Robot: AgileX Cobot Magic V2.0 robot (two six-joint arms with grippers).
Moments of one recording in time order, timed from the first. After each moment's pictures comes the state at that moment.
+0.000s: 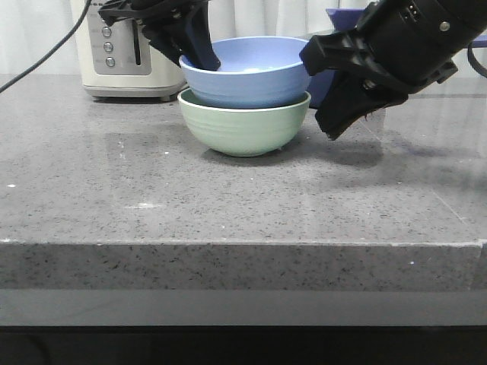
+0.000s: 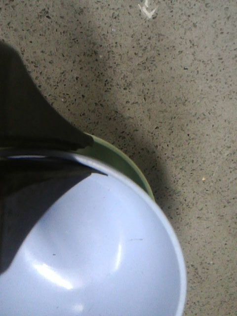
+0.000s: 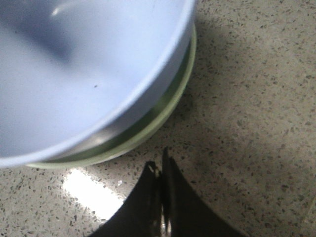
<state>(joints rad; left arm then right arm) -0.50 1.89 -1.76 -0.24 0.94 0.08 0.37 1.50 -0.98 0.57 0.37 -0.49</state>
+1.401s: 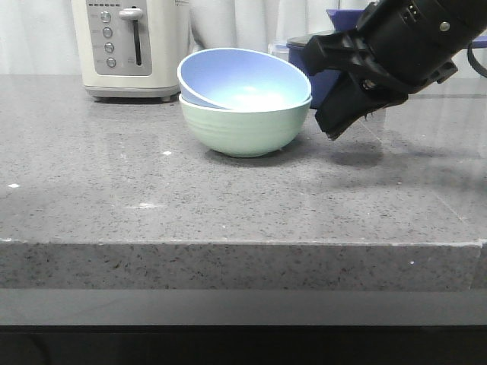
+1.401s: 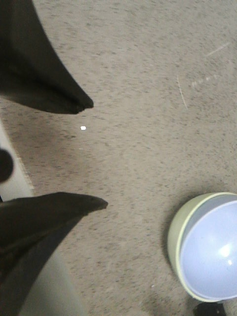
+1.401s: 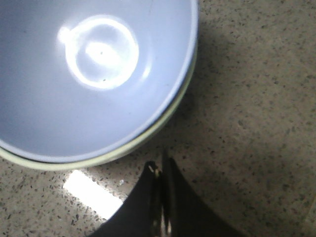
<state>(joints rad) -0.50 0.90 -0.98 0.03 0.90 -0.07 0.37 1.50 -0.98 0.57 0.37 -0.49</state>
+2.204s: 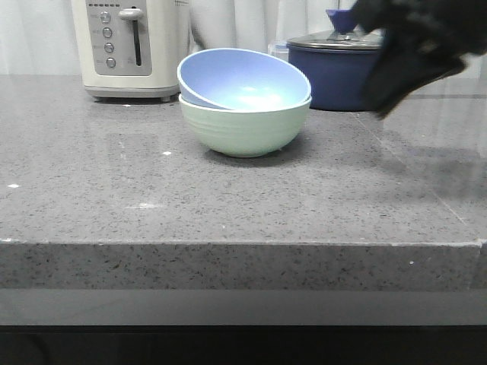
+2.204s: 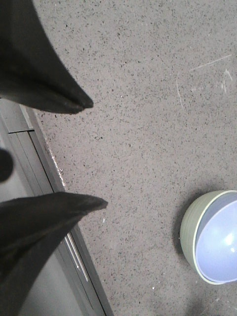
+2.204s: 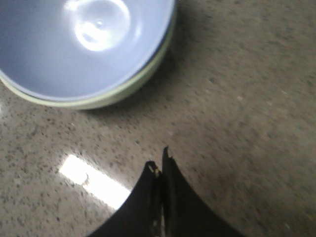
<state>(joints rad) -0.50 0.66 -0.83 0.03 0.91 -0.10 0.31 1.33 -0.98 0.37 0.60 -0.31</state>
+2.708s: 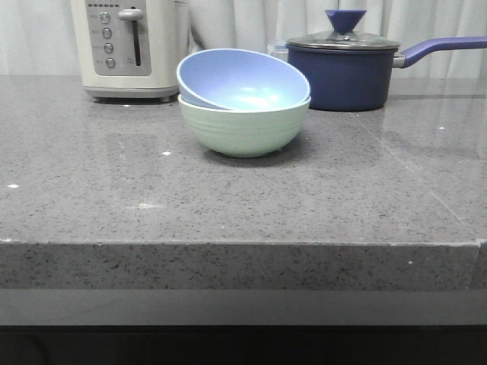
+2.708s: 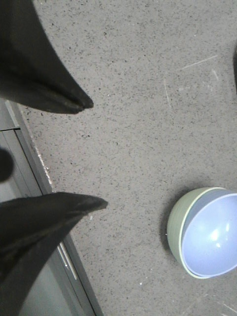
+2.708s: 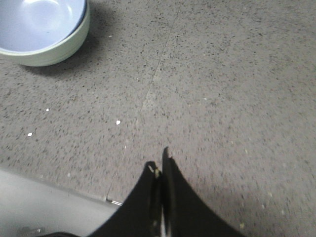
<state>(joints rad) -0.50 0.66 -0.83 0.03 0.86 -0.10 0.28 0.72 -0.83 0.04 0.85 0.04</state>
